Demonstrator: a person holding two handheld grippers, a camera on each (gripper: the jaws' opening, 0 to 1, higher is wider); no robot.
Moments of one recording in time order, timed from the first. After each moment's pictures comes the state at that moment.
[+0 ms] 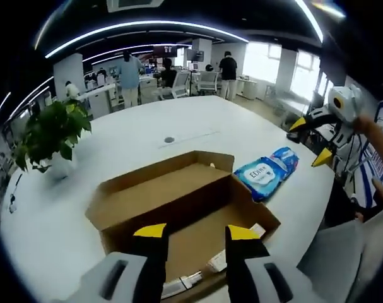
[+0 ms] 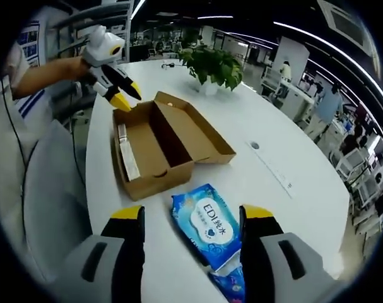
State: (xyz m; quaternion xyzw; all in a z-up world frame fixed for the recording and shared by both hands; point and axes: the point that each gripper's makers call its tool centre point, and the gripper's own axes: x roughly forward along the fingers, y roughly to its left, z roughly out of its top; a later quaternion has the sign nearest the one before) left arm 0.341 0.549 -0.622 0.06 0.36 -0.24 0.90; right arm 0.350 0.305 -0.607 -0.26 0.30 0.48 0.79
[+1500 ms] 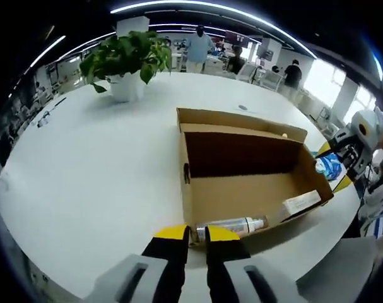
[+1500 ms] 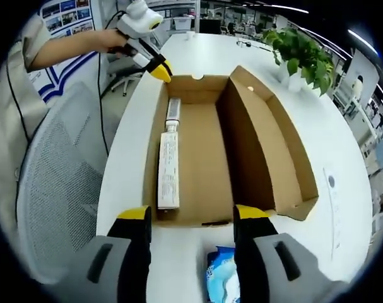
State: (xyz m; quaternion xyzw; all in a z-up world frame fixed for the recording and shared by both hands) left arm 0.285 0.677 -0.707 -0.06 0.42 -0.06 0.90; right arm 0.325 0.424 -0.700 -0.35 0.34 0.63 0.61
